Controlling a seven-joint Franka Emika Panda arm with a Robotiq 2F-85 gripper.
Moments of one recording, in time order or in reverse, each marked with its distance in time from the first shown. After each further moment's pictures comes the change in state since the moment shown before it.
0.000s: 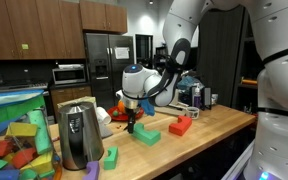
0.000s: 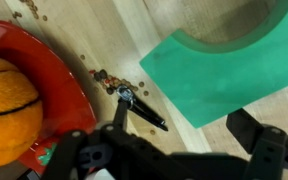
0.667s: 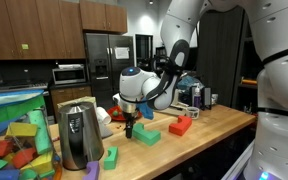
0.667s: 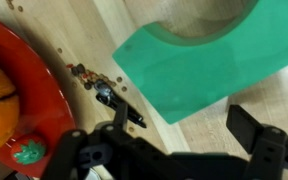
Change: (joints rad) arm 0.005 0.018 0.033 0.000 0.008 -0.002 -0.002
